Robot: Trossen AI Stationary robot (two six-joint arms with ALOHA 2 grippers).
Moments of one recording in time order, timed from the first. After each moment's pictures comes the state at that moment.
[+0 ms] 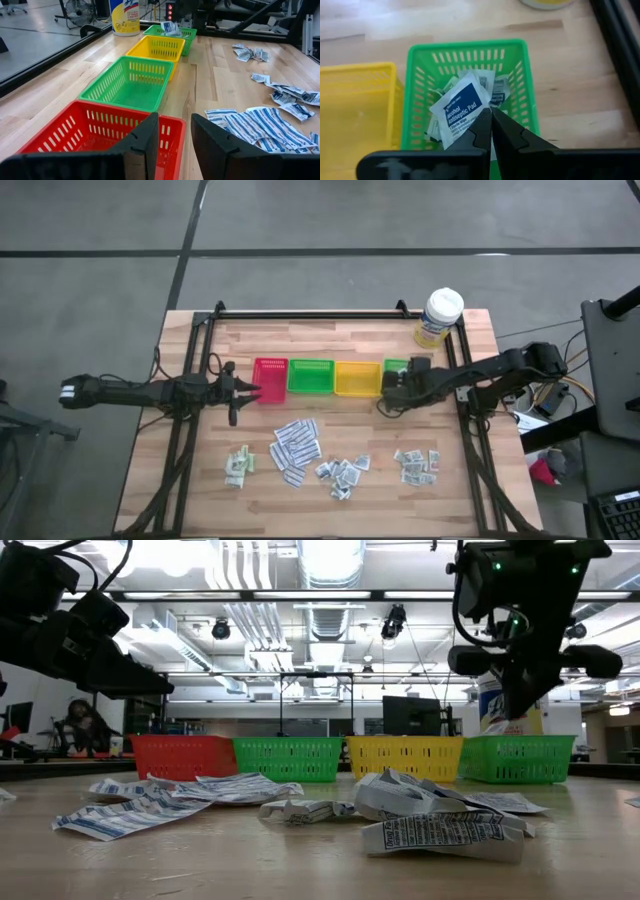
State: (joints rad) left arm 0.02 0.36 0.01 0.05 -0.16 -0.09; right arm 0.09 1.42 0.85 -1.07 0.62 1.84
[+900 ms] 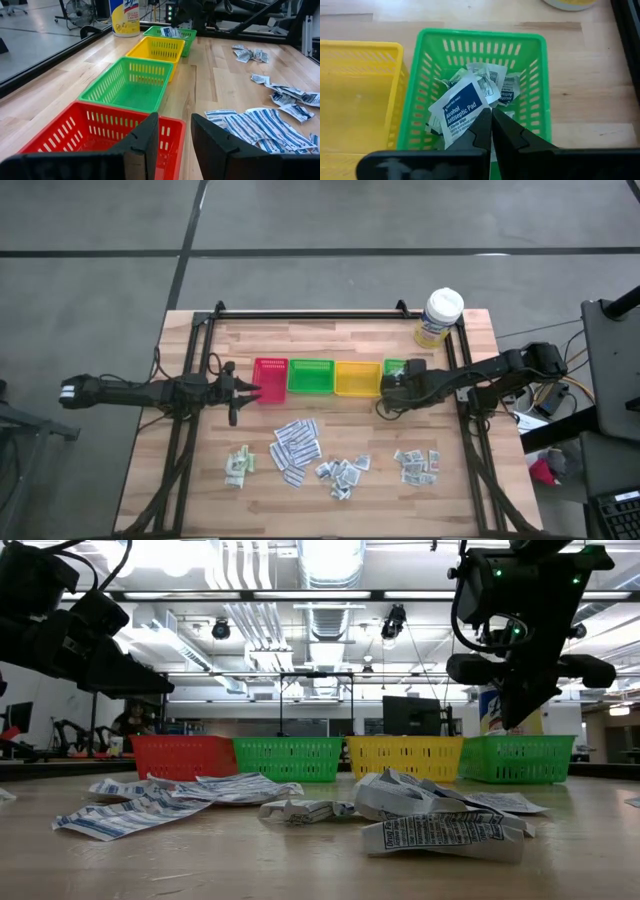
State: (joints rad) left arm 0.02 0.36 0.01 0.05 -0.16 -0.09; right arm 0.09 1.42 0.80 -0.98 0.62 1.70
